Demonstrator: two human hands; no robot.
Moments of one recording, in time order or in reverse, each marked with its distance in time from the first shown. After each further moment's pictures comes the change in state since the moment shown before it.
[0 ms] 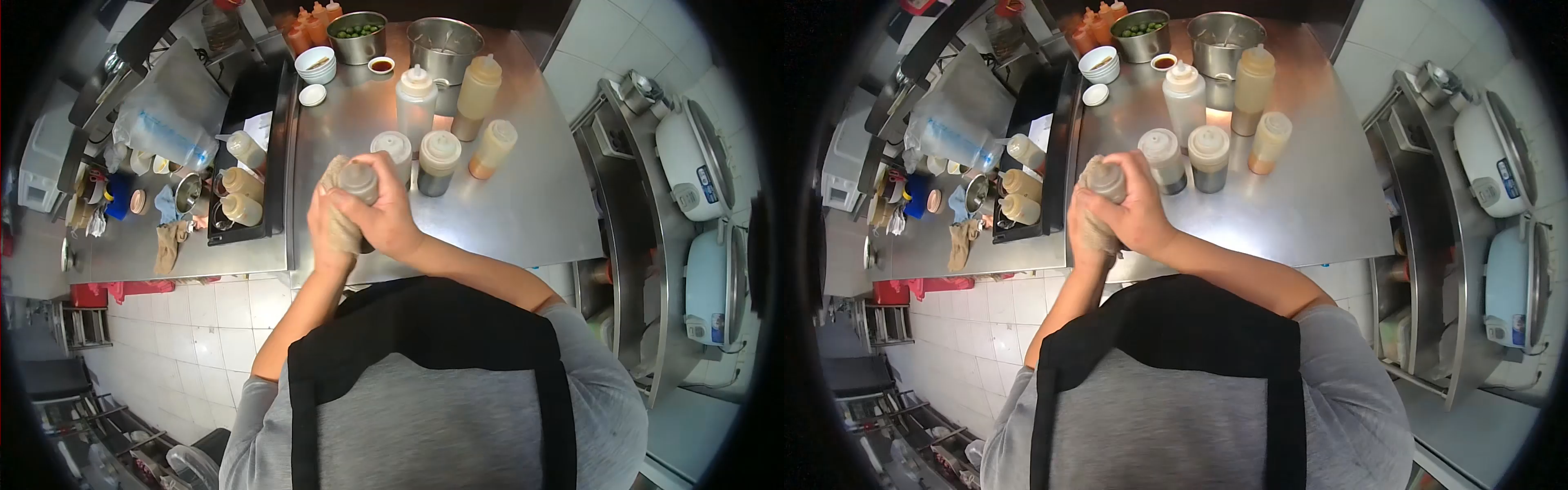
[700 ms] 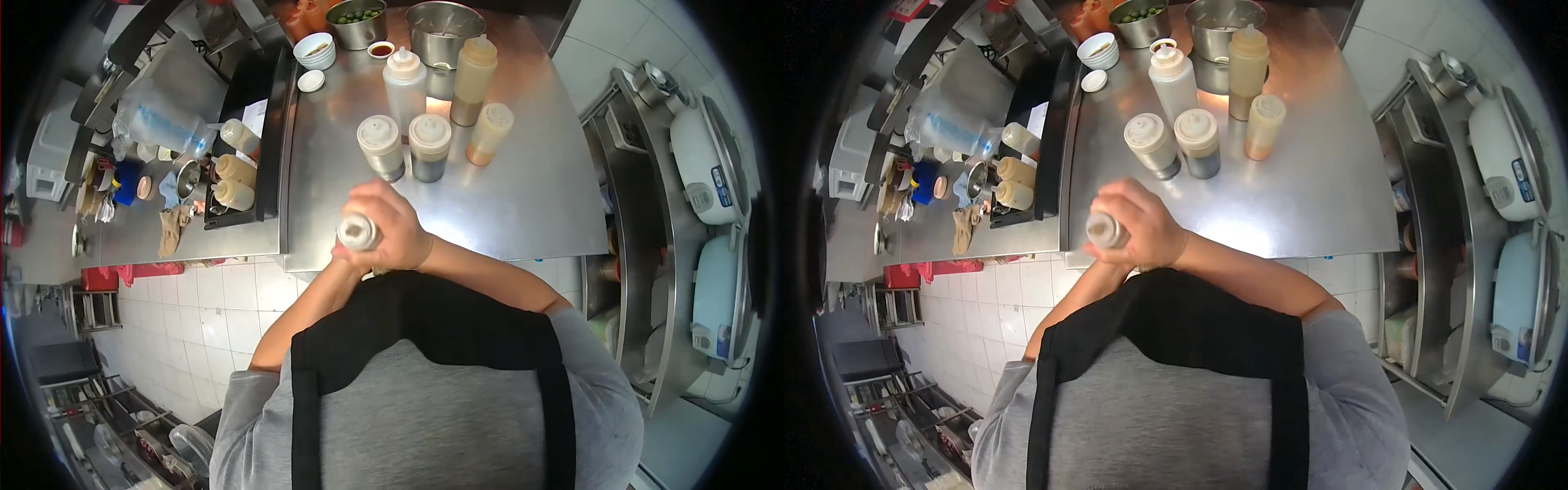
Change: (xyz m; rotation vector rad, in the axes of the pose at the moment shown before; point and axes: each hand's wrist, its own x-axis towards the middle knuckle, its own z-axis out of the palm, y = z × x) left_hand -0.039 -0.065 0.016 -0.161 -0.090 -0.530; right_hand -0.030 -0.004 -0.048 -0.093 -0.205 -0.449
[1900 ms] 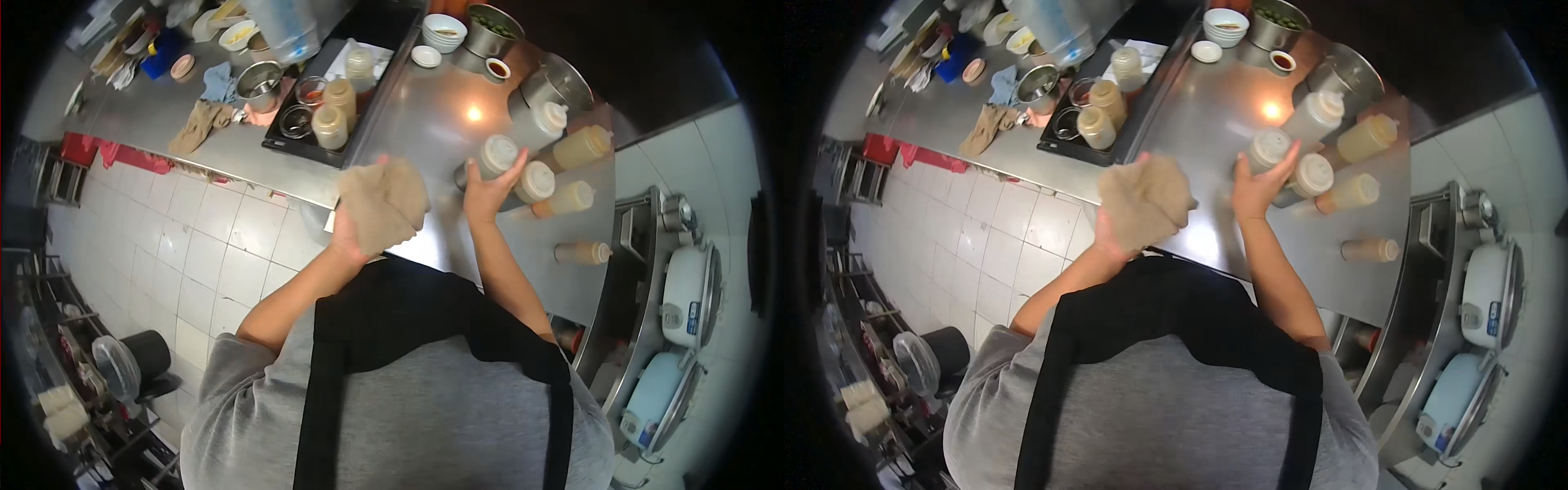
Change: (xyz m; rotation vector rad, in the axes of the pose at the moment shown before) left_hand -0.036 0.051 -0.109 -0.999 -0.201 0.098; right_hand -0.004 0.103 0.056 -0.535 0.318 0.575
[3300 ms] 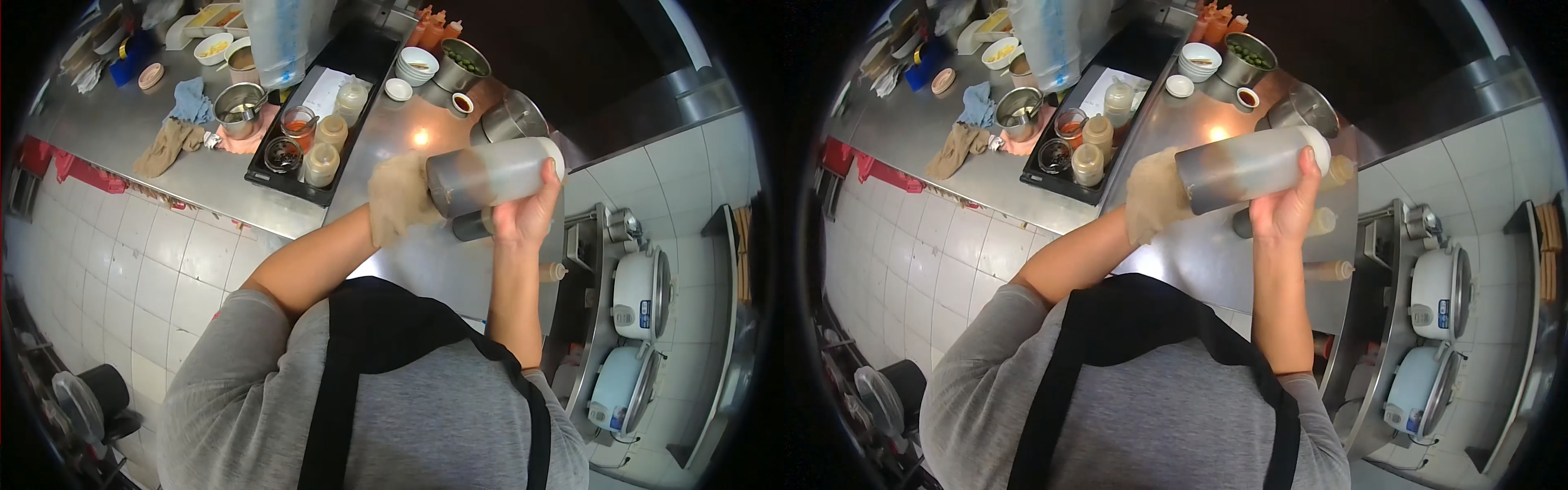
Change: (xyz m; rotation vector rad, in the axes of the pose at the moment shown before) left_hand 0.084 0.026 0.074 1.835 -0.091 0.635; right_hand 0.077 -0.136 -0.039 1.174 -0.170 0.462
